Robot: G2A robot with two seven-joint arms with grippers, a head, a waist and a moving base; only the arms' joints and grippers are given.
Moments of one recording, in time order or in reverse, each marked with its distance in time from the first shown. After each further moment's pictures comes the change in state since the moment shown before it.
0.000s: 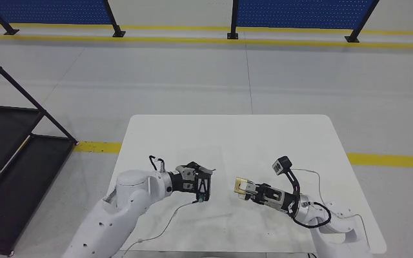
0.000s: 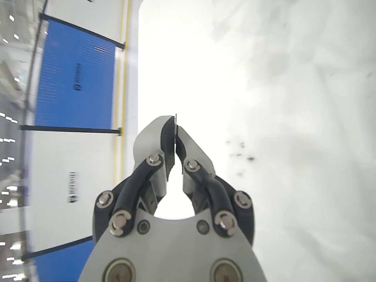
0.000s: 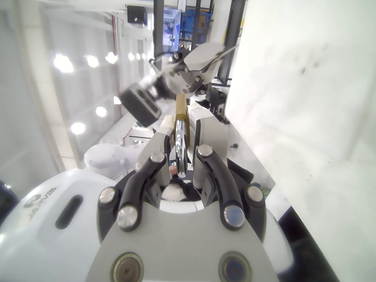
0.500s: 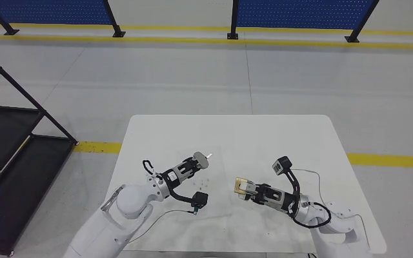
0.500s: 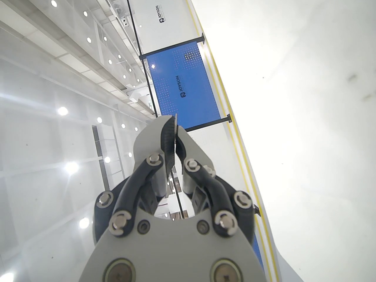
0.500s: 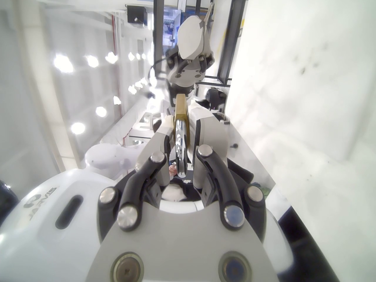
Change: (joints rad) left arm 0.056 0.033 0.013 0.054 0.590 0.598 0.170; right arm 0.000 0.000 0.000 0.000 0.000 0.000 0.000
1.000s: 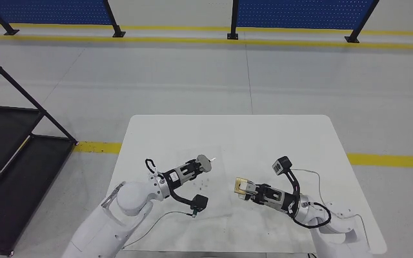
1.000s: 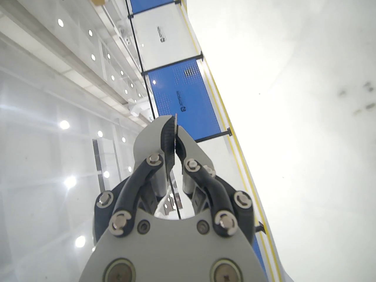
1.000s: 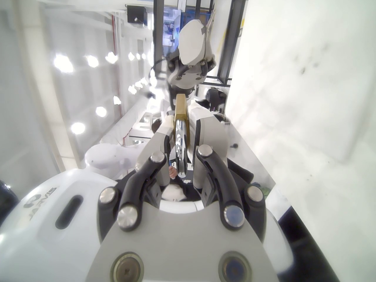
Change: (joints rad) left arm -0.055 0.006 0.010 0.036 0.010 0.013 0.163; right arm 0.000 0.000 0.000 0.000 0.000 0.000 0.000
